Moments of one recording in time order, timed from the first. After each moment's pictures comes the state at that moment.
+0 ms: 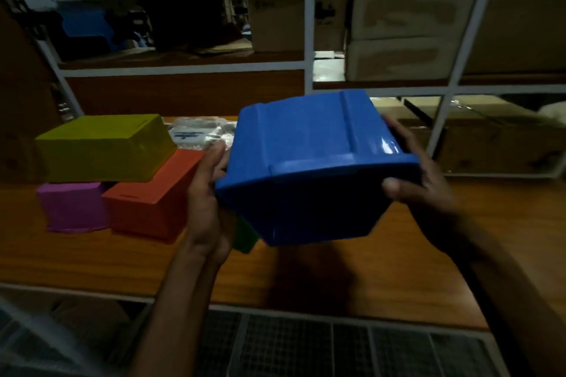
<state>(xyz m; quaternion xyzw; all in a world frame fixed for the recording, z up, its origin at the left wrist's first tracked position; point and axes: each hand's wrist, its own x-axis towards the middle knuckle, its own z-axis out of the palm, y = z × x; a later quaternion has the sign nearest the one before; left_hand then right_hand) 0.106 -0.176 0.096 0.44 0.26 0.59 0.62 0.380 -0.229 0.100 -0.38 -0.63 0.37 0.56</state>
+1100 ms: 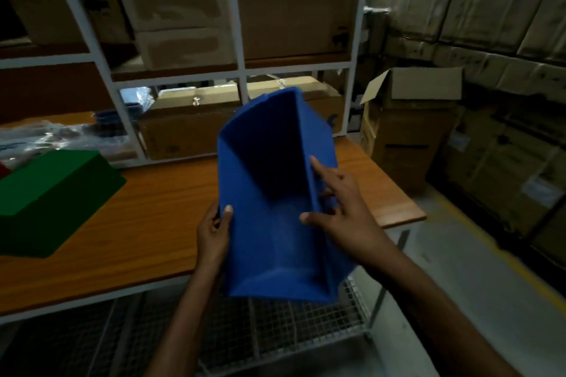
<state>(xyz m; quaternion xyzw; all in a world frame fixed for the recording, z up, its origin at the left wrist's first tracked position) 0.480 -0.341 -0.060 0.58 0.43 0.46 0.52 0.659 -0.499 0.039 -0.63 -0.52 0.23 0.52</state>
